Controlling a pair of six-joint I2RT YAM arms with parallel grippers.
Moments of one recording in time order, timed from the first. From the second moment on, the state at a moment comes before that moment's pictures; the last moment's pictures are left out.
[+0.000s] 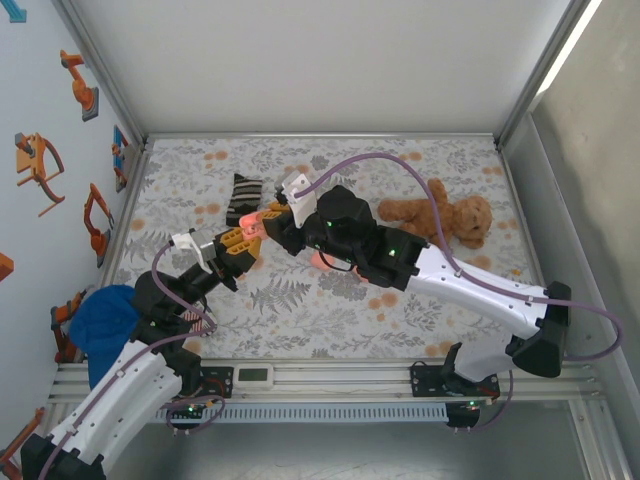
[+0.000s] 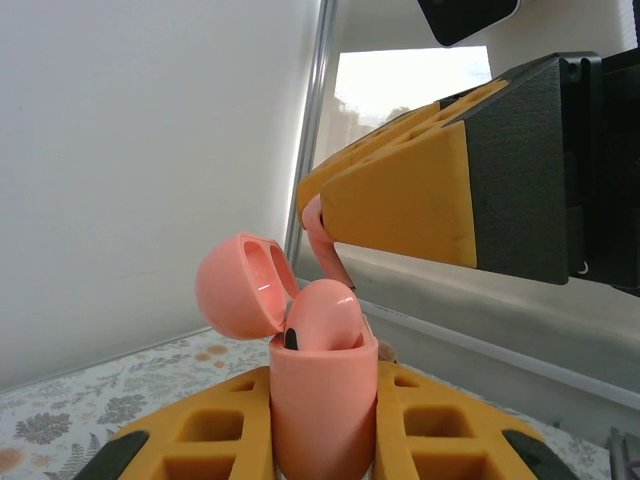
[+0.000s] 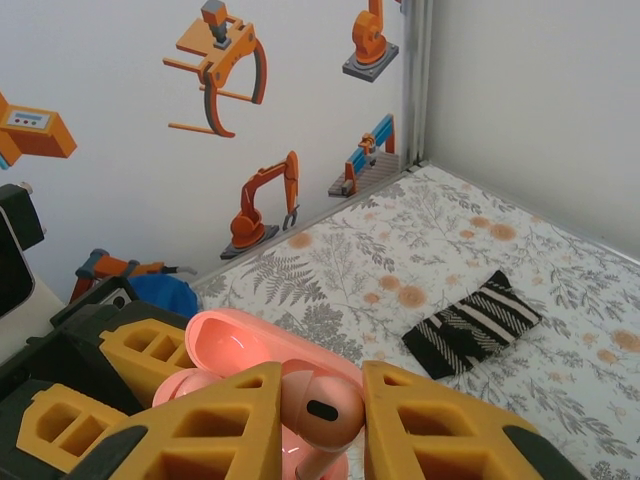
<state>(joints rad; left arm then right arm) -0.49 0.52 0.32 0.50 0.49 -0.29 1.12 1.40 1.38 -0.21 0.08 0.14</state>
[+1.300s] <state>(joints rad) -0.50 0.56 0.32 0.52 0.46 -0.29 1.12 1.44 1.38 -0.23 0.12 0.12</state>
